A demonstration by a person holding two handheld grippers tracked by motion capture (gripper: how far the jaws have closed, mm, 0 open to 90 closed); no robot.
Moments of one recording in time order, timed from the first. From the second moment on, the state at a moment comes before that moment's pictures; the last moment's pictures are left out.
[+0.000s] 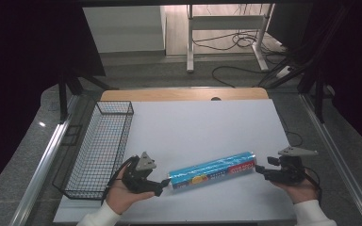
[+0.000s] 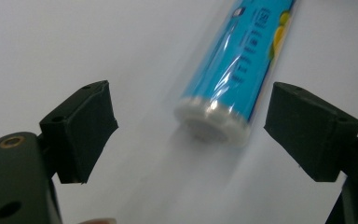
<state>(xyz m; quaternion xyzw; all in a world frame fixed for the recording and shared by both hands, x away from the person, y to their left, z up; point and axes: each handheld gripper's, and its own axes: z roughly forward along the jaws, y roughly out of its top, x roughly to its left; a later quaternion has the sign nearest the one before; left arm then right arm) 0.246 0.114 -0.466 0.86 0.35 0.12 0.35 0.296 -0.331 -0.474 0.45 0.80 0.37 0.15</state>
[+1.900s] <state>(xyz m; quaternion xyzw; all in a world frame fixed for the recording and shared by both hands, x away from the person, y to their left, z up) 0.348 -0.057 -0.494 0.95 0.22 -0.03 0.22 0.295 -0.344 -0.489 0.47 0.80 0.34 0.14</state>
